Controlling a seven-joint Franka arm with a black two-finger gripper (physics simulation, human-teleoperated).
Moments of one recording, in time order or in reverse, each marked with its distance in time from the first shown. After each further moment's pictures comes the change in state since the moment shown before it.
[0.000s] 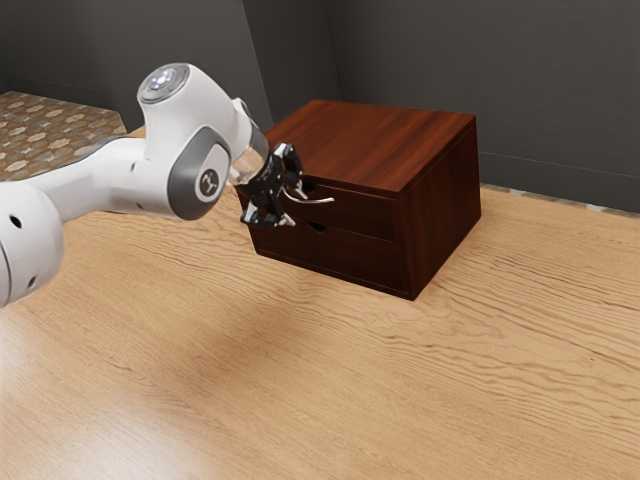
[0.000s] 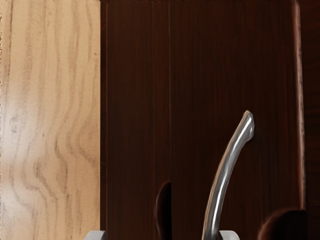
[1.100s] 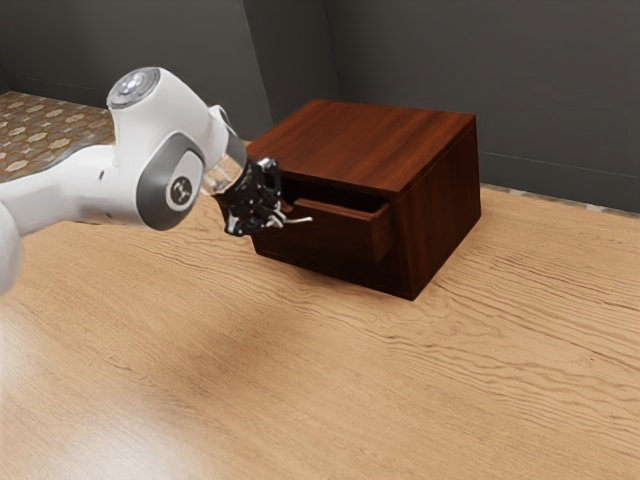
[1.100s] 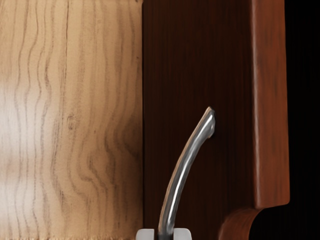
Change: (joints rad) arm 0.000 -0.142 0.003 -0.161 -0.002 -0.003 0.013
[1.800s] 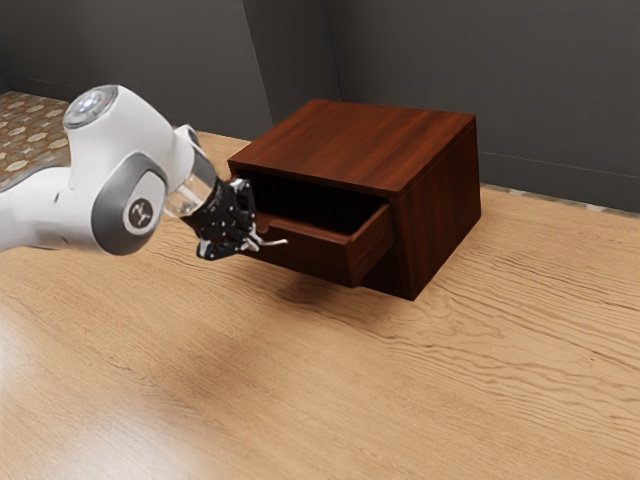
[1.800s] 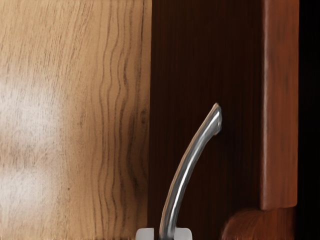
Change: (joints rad) arm 0.014 -0.165 -0.006 -0.193 -0.007 0.007 -0.003
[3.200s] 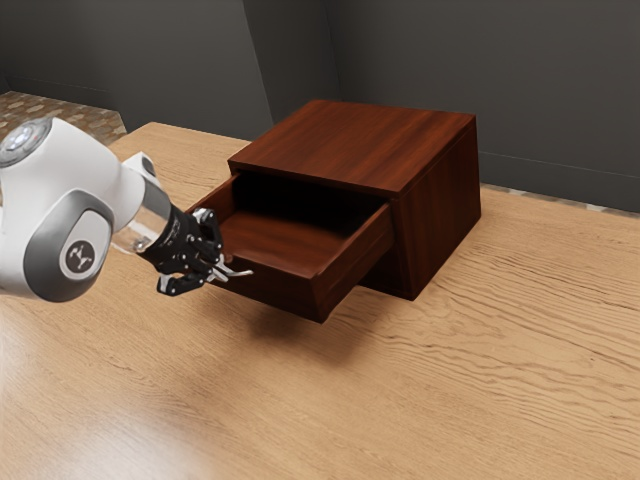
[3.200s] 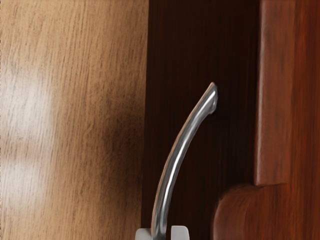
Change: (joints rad) arm 0.000 -0.245 0.007 -0.259 -0.002 0.031 0.001
